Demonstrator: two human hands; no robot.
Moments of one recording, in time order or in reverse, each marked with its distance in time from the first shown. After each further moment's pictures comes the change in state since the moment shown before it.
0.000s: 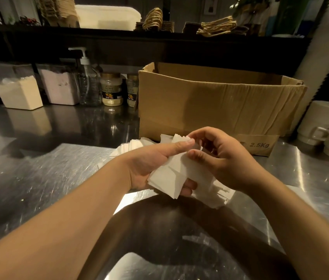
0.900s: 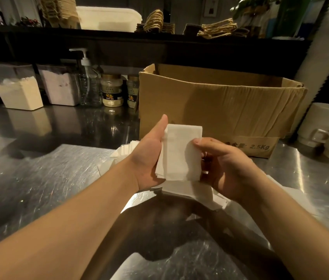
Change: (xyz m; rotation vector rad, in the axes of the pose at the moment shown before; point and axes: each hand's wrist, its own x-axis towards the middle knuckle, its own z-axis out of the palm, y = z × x) left_hand 0.018 -0.003 -0.001 -0.248 0.164 0.204; right_hand -0.001 -0.017 0.011 0.855 0.098 0.615
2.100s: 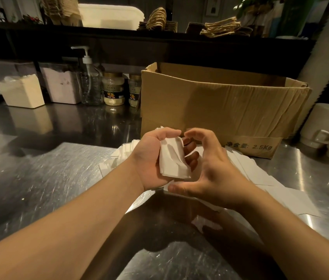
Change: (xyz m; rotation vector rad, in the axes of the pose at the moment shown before) left_hand -0.009 0.000 0.005 -0.270 -0.072 -0.085; right_hand 0.004 0.023 -0.004 -1.017 -0.100 -0.633
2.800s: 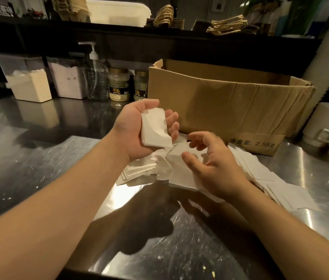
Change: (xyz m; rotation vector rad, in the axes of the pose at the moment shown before) left_hand -0.022 0.045 -0.010 -0.142 0.095 0.155; right_hand 0.004 -0.003 0.015 0.000 0.153 0.093
